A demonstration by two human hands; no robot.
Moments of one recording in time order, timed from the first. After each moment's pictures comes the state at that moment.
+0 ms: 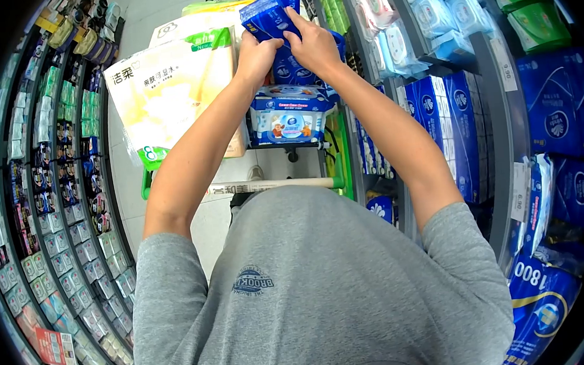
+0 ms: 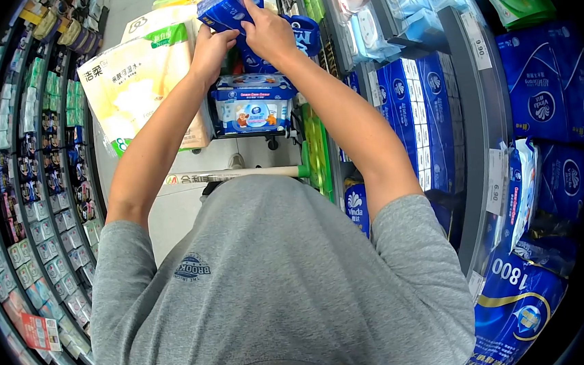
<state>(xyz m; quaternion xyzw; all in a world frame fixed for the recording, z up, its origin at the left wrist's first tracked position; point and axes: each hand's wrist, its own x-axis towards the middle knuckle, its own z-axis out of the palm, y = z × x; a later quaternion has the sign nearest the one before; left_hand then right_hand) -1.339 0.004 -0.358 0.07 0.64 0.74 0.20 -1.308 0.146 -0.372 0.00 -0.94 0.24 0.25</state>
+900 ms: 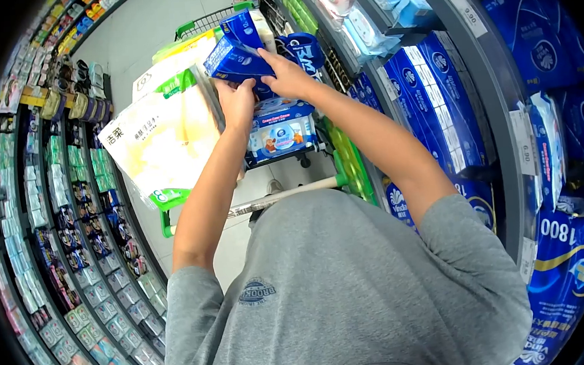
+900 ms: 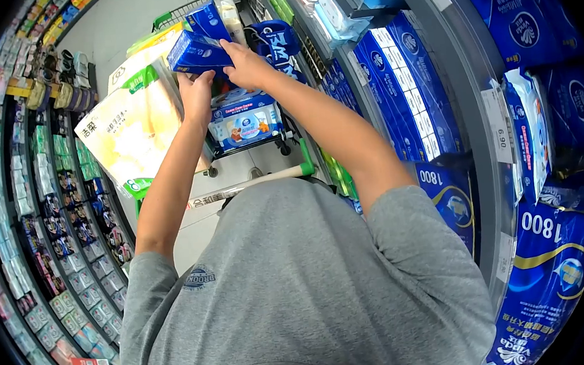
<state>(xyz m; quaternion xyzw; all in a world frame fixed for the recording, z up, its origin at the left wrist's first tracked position) -1.310 0.011 -0.390 0.03 0.68 0.72 0.14 -1.274 0.155 -0.414 -0.06 -0.91 0.40 0.10</state>
